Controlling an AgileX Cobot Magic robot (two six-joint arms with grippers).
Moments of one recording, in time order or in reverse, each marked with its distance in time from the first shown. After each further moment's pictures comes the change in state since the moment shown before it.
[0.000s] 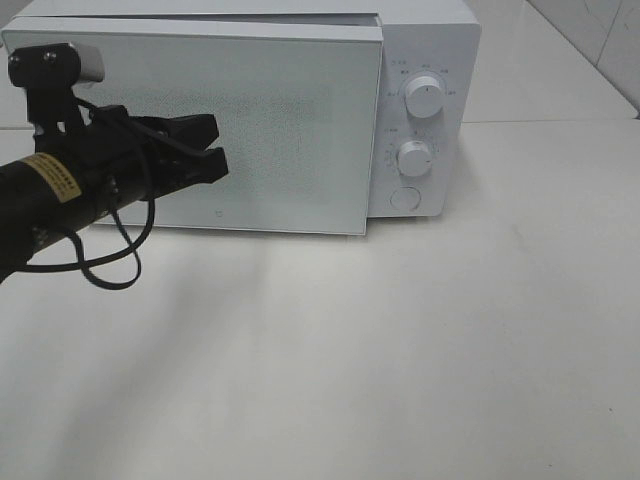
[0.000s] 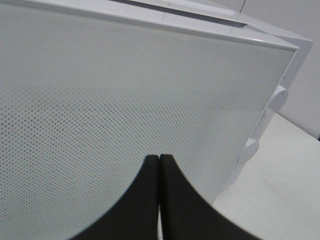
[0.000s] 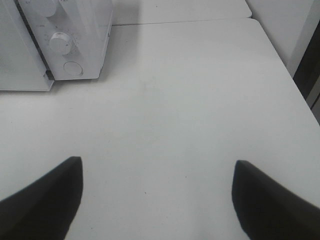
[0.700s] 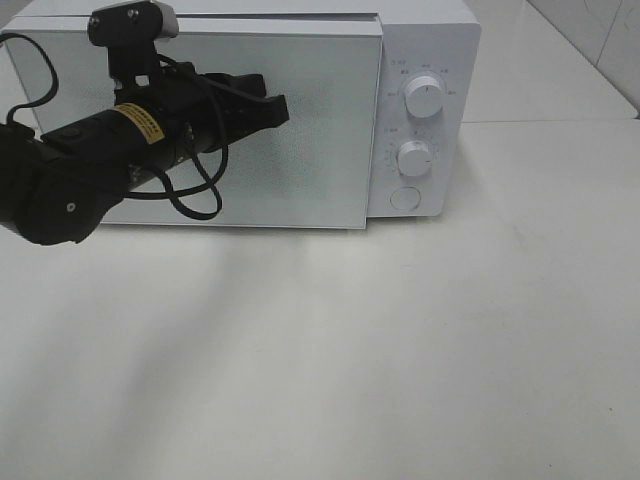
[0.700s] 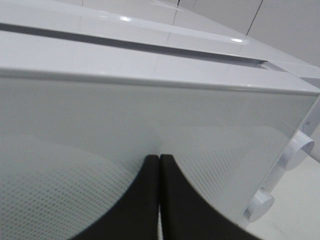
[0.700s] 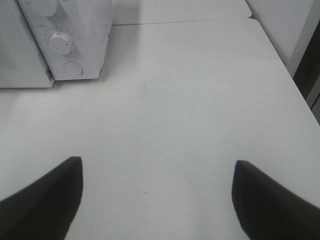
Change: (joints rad) left arm -0.040 0.157 -0.278 -0.084 0.097 0.032; right arm 0.000 0.000 0.000 0.000 0.000 0.000
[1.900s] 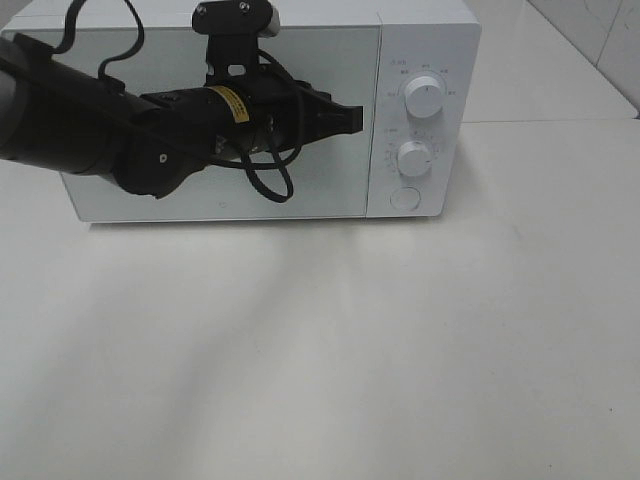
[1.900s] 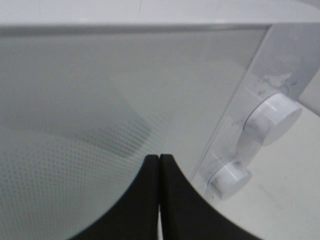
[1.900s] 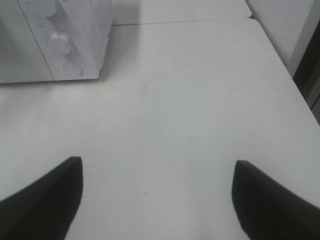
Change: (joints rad) left arm -0.102 0.092 -0.255 -0.014 0.352 0.050; right arm 0.000 0.000 0.000 -0.001 0.000 0.000
